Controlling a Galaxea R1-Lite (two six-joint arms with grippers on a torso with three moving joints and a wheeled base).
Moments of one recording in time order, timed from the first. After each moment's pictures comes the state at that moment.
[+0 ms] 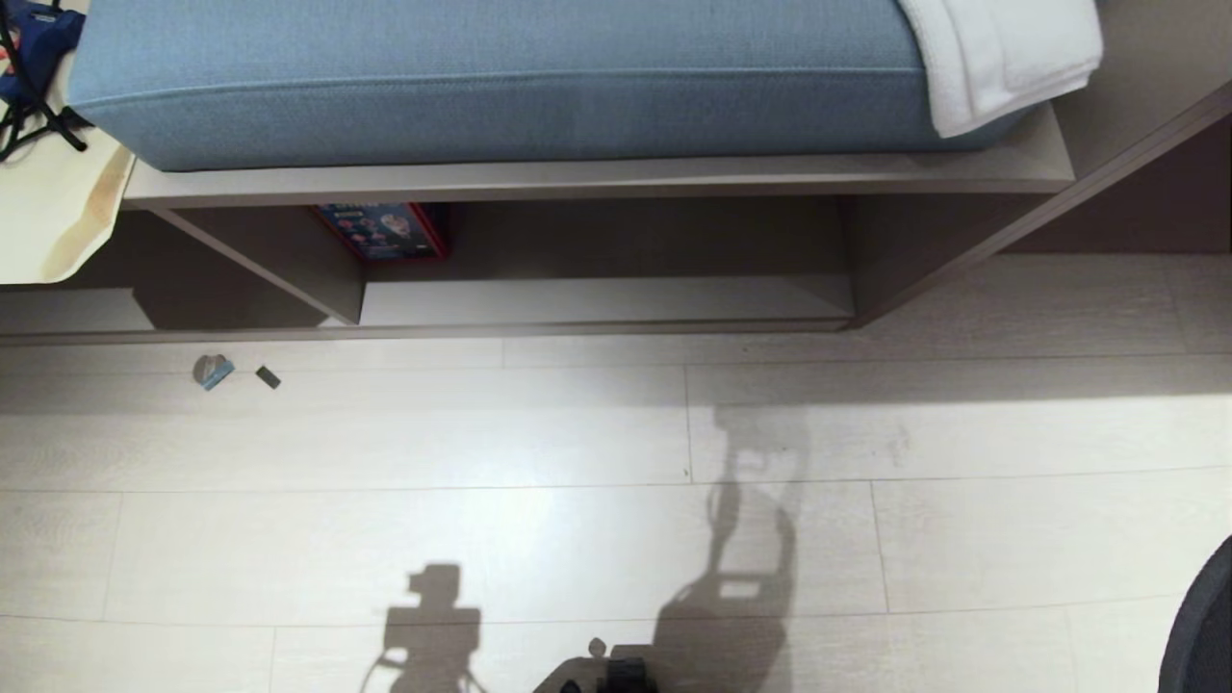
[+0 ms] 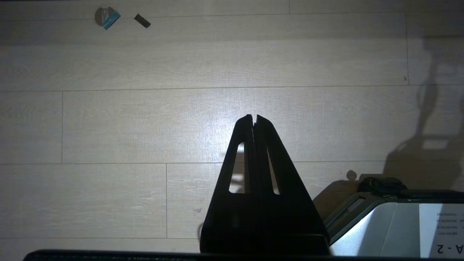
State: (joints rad) left arm 0.00 0.00 0.00 0.00 0.00 -0.01; right arm 0.00 0.00 0.00 0.01 0.00 0.06
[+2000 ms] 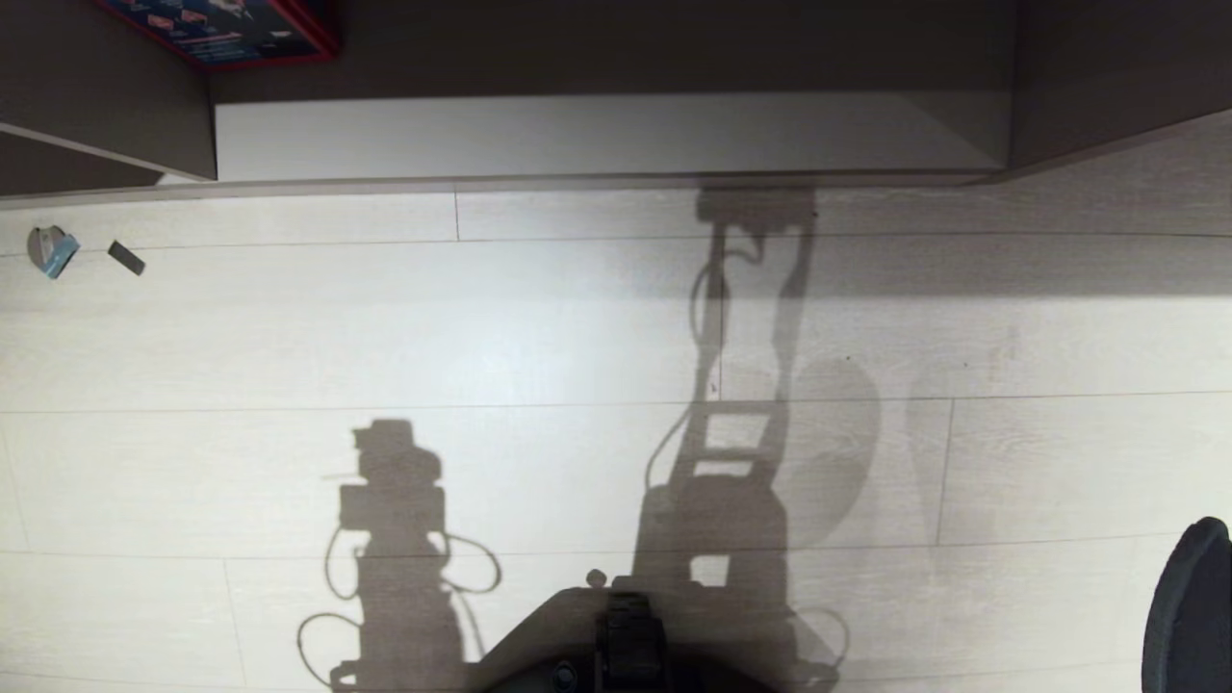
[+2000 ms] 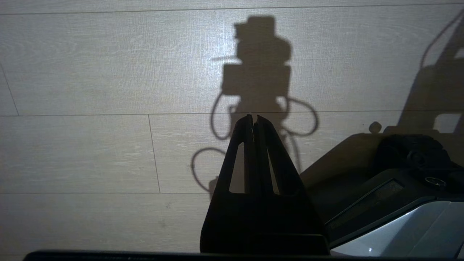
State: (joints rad) left arm 0.00 0.00 0.00 0.00 0.00 -0.01; right arm 0.00 0.09 -0.09 0.02 0.04 0.07
